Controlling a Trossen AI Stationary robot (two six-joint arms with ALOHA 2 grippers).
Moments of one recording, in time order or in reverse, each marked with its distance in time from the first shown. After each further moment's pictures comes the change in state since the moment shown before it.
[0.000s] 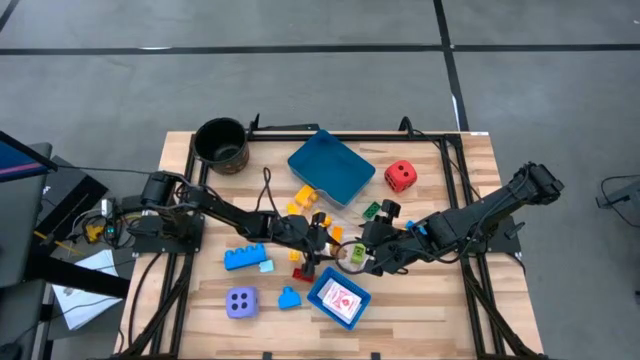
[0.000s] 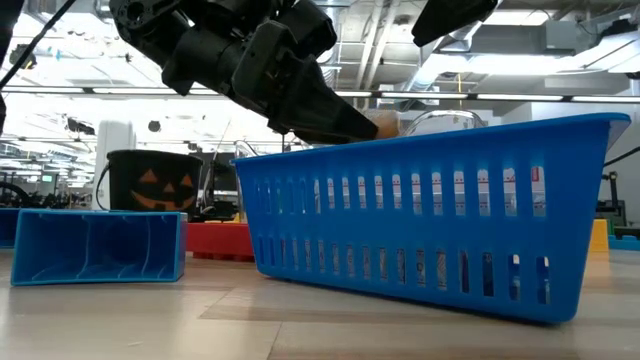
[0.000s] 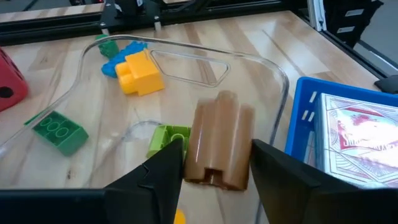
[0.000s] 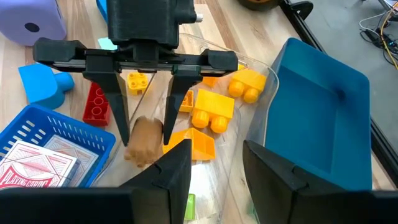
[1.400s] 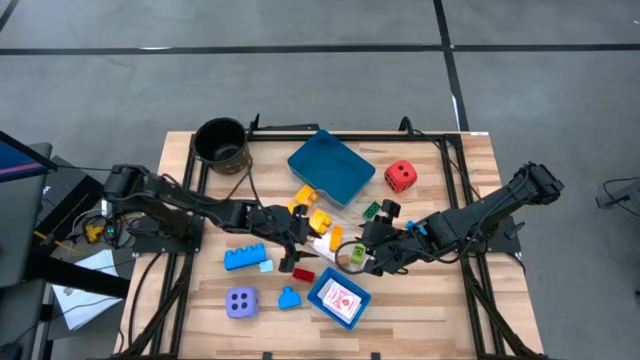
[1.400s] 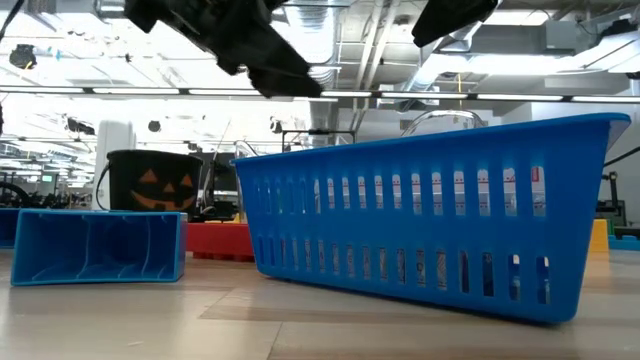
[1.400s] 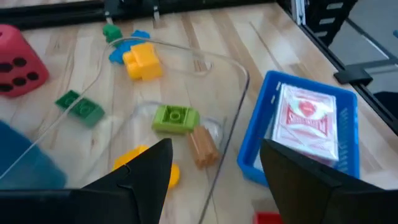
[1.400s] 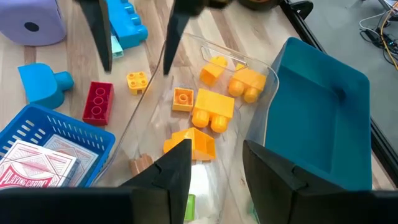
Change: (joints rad) left arm -0.015 -0.317 -0.005 -0.428 -0.001 -0.034; right arm 0.000 0.000 -0.001 -0.001 0.000 0.000
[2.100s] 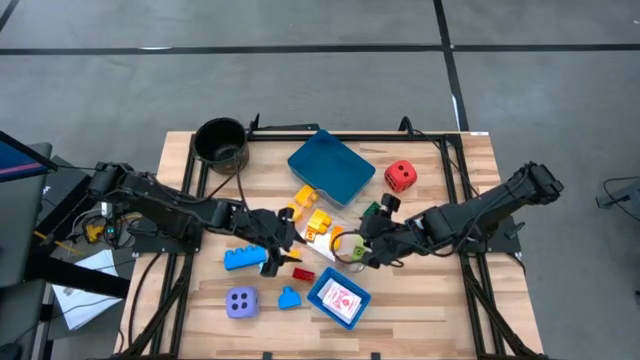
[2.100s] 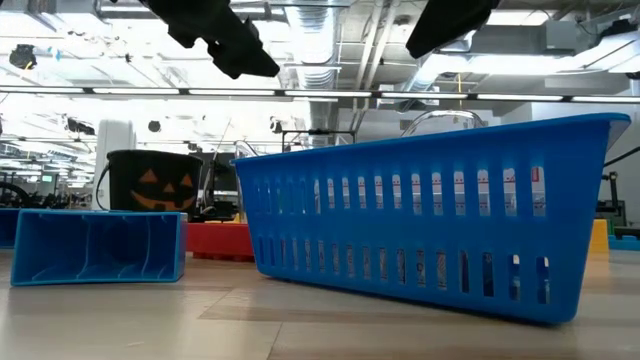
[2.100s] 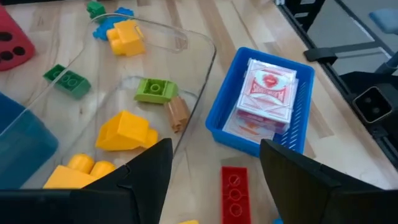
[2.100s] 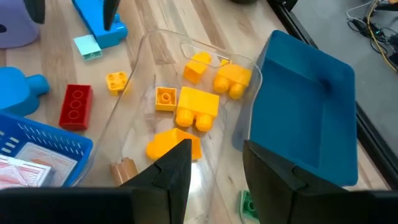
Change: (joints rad) left arm -0.060 -0.144 -0.001 -0.220 -0.026 -0.048; right arm -0.064 0.002 0.000 -0.015 0.000 0.004
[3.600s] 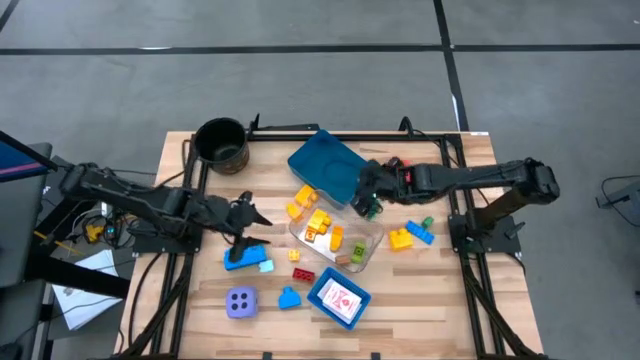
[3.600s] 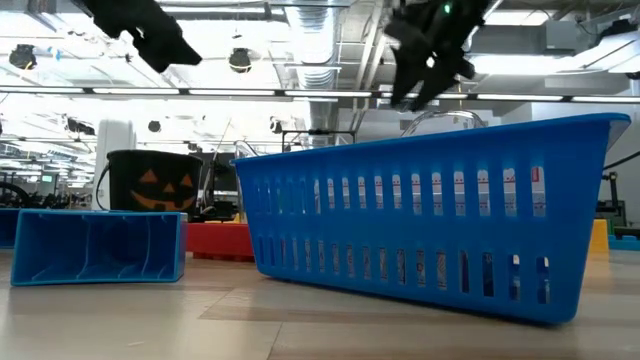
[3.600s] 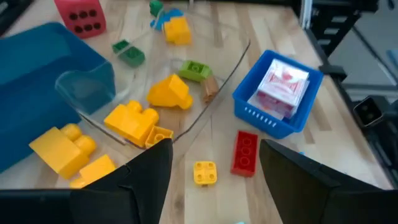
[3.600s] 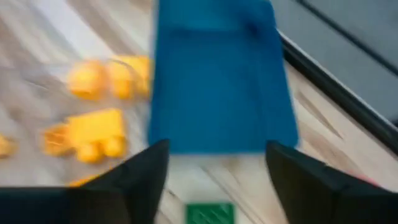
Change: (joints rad) left arm -0.014 -0.473 -0.201 -0.196 -0.139 -0.162; right arm -0.418 -0.001 0.001 -0.067 -0.145 0.131
